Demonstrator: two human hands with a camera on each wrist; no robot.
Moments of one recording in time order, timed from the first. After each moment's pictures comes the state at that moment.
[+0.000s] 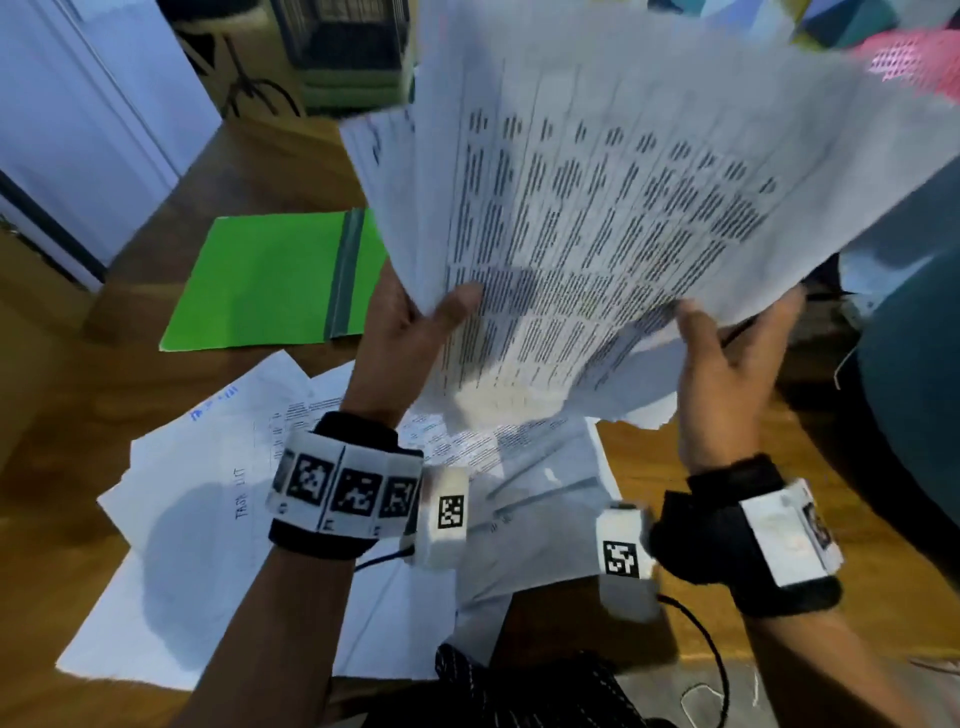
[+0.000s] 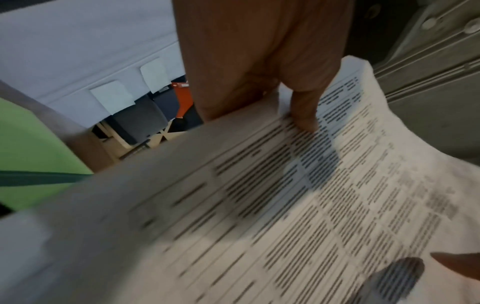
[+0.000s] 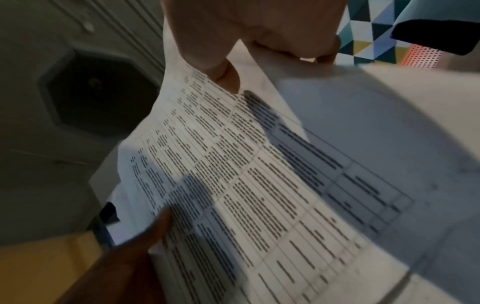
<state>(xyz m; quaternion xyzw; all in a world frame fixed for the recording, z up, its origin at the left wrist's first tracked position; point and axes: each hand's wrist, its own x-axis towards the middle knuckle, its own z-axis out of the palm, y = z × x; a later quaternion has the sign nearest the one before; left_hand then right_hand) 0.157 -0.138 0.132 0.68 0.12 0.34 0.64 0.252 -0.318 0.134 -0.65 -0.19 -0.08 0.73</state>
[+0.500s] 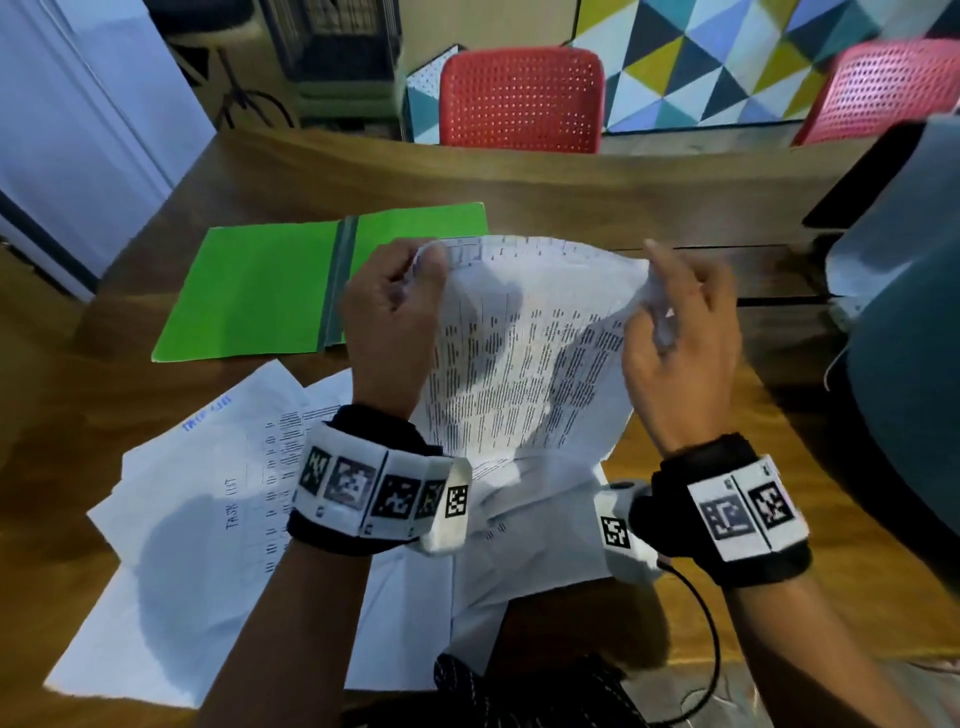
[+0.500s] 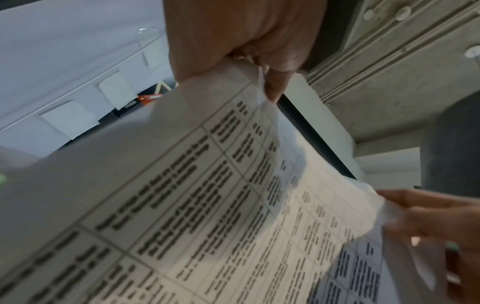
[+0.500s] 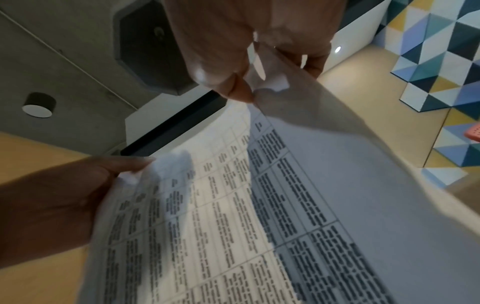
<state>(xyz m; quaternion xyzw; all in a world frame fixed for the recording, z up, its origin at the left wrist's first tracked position) 0.170 -0.139 0.141 0.71 0.19 0.47 0.48 0.261 -0.306 0.133 -0.79 -0.31 -0.22 0.48</state>
